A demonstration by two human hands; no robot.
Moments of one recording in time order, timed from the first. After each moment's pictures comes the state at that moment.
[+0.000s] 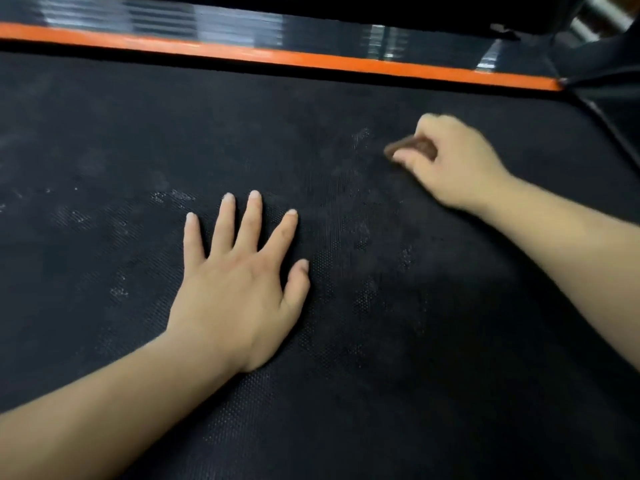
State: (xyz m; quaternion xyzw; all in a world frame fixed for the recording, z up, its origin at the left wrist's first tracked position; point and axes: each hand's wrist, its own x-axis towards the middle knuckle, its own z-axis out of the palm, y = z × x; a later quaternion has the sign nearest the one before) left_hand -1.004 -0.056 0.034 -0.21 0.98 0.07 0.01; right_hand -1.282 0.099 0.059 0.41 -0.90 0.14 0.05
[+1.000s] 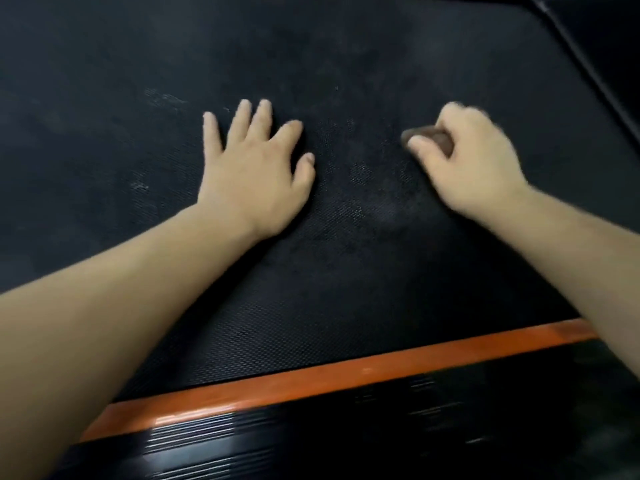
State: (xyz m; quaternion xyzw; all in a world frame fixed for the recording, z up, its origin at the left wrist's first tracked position) left_hand -1.000 -0.058 0.036 -0.14 0.98 0.11 -0.04; right_hand -1.125 0.175 0.060 0.28 -0.95 0.13 0.08
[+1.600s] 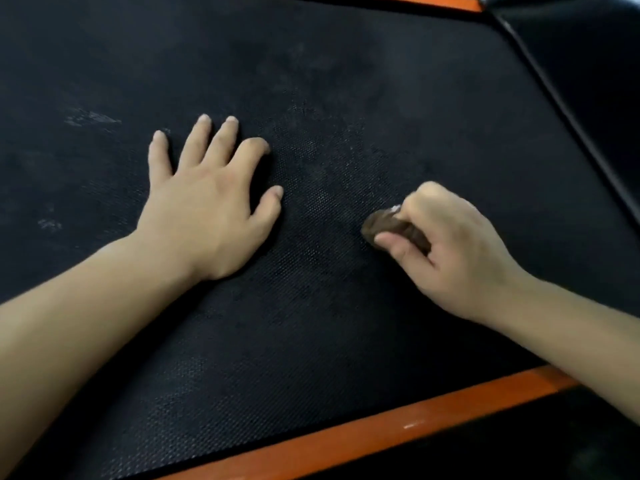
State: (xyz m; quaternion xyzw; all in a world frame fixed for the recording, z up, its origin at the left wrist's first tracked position) left_hand -1.013 -0.053 0.033 -0.11 0.98 0.13 -0.03; right_hand -1.094 0.213 0.058 0.42 -0.89 0.15 0.03
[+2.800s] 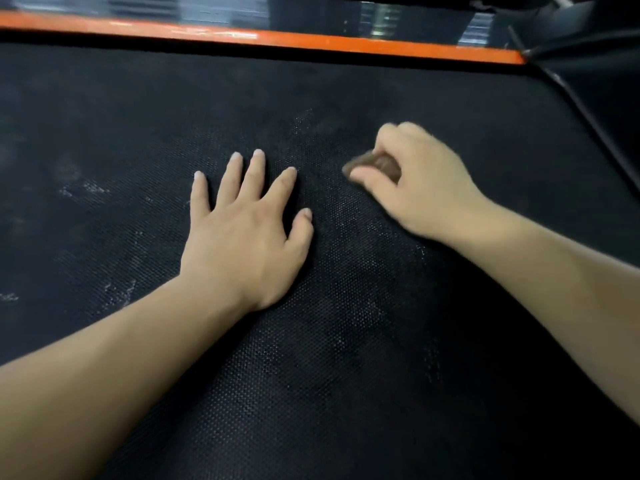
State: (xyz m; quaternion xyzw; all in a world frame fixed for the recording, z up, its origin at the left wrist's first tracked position) left_hand -1.090 -0.014 0.030 -0.22 0.97 0.11 -0.03; right_hand -1.264 0.143 0.047 0.43 -0.88 0.19 0.05
